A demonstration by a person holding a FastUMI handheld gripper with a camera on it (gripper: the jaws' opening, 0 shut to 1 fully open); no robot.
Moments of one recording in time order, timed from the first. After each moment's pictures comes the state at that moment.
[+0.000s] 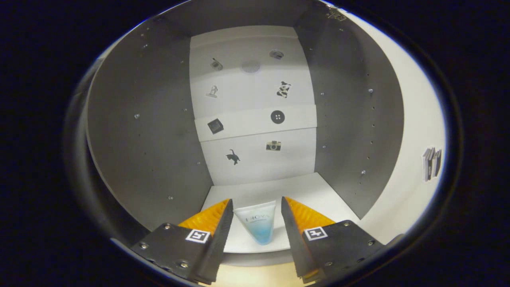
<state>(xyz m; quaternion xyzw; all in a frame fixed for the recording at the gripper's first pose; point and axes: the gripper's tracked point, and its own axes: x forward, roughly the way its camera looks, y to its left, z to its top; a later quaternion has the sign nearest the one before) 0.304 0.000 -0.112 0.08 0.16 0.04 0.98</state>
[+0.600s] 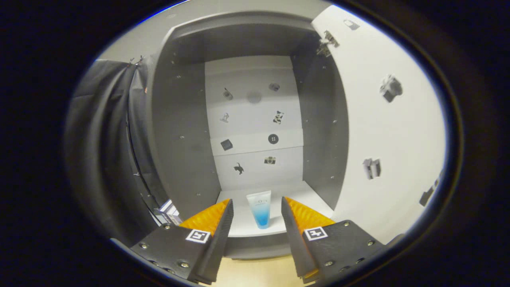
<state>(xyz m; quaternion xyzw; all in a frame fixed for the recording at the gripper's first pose) 0.183 -0.015 -0.049 0.07 0.09 0.03 0.99</state>
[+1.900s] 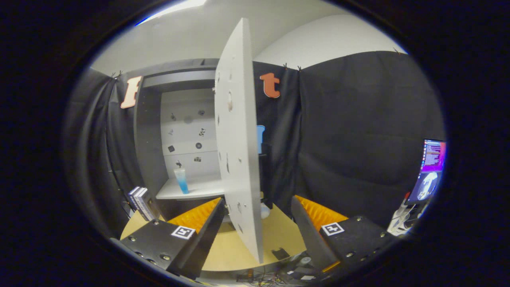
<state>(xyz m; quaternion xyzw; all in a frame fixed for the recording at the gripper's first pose) -0.099 -0.293 -0.047 0.06 0.07 -0.14 0.99</state>
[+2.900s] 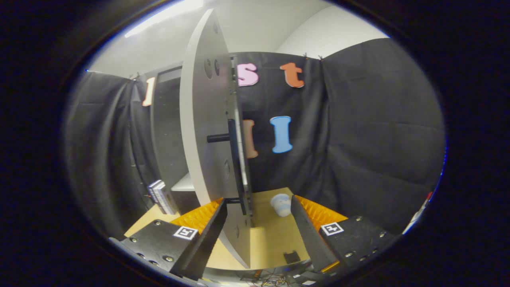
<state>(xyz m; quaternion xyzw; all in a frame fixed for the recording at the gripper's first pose) -0.045 -0.266 -0.078 0.07 0.08 0.01 0.99</state>
